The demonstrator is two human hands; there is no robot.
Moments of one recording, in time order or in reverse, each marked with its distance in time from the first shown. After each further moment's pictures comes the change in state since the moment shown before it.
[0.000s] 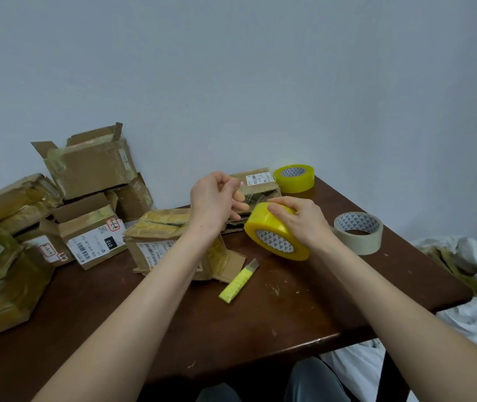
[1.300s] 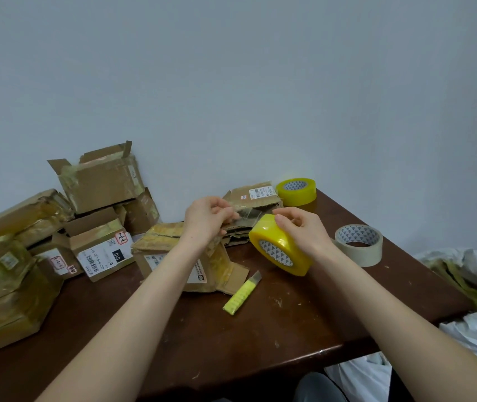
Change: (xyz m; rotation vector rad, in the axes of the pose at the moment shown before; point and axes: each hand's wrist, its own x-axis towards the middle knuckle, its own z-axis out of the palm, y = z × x) left_hand 0.009 -0.018 -0.019 0.141 -0.080 -0.071; right_hand -0.005 -0.003 -0.001 0.190 0.016 -0.010
